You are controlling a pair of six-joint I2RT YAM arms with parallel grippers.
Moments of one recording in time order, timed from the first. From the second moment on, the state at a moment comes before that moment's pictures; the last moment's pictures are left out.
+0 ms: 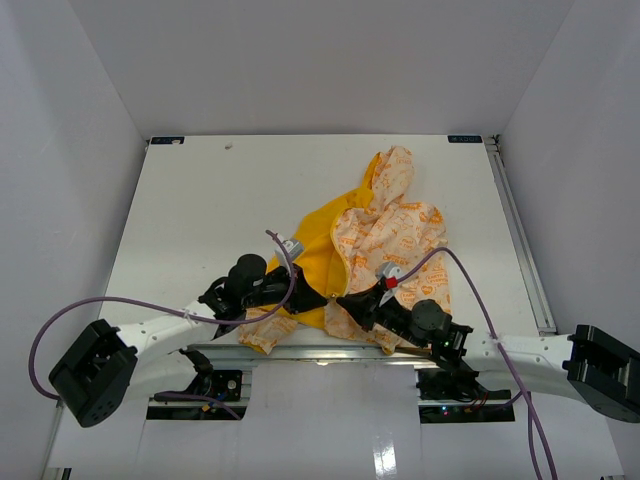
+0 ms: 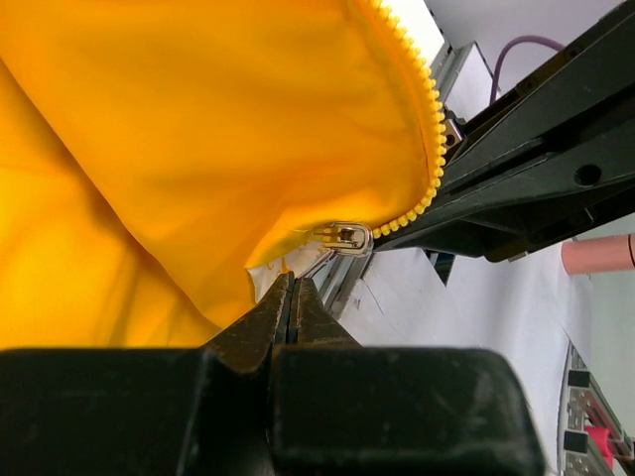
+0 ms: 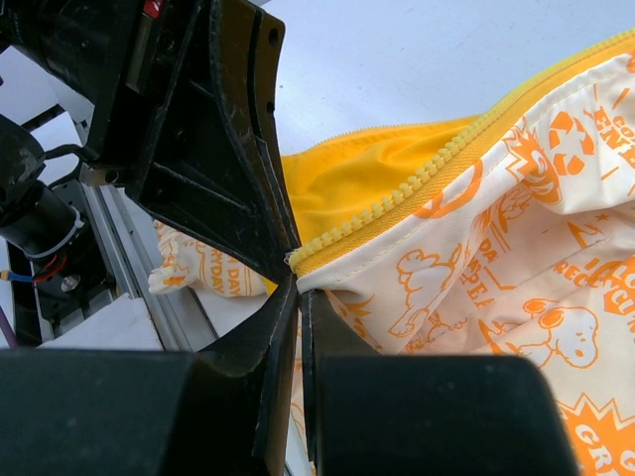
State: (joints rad) left arm -0.75 1.11 0.38 0.40 0.49 -0.58; right arm 1.16 0.92 0.12 0.79 0.13 0.25
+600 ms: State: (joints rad) left arm -0.75 1.05 0.40 0.32 0.49 -0.58; right arm 1.16 0.88 0.13 0.77 0.13 0.26
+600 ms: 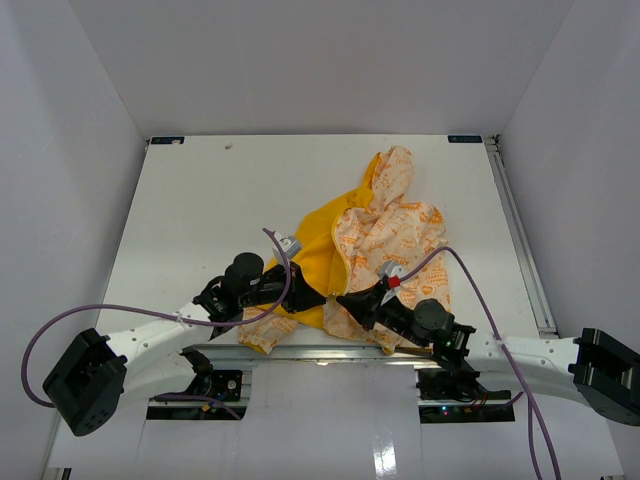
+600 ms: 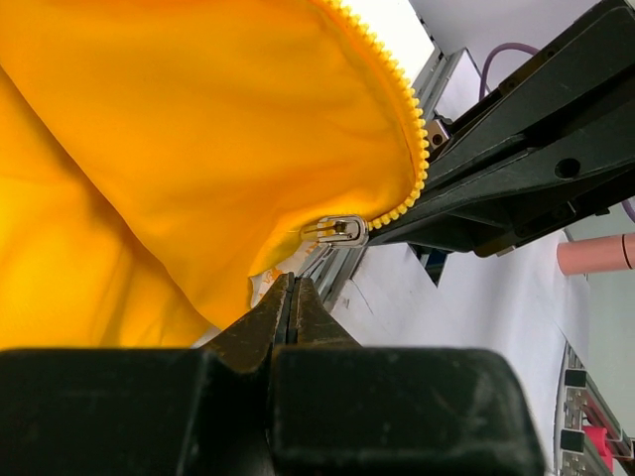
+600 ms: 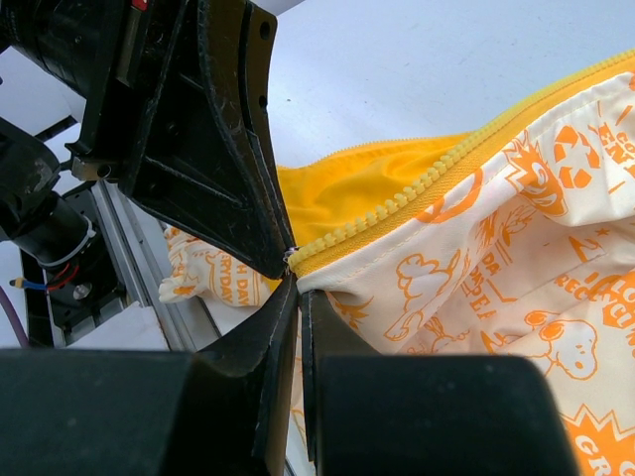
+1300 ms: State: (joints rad) left arm -0.75 0.89 0.40 0.31 0.59 -0.66; right arm 1.16 0.81 0.28 0.56 0.10 0.39
